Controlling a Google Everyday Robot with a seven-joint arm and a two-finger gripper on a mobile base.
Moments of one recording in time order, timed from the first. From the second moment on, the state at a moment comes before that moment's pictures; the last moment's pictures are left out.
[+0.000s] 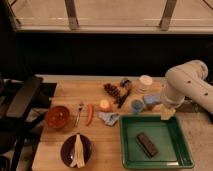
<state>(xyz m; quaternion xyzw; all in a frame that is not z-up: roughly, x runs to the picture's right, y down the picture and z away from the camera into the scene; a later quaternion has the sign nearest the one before) 0.285 0.101 0.685 -0.28 0.02 0.02 0.96</state>
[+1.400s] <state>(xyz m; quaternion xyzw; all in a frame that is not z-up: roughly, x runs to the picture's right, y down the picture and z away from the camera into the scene) 0.128 0.070 0.709 -0.34 -0.11 -0.01 0.93</state>
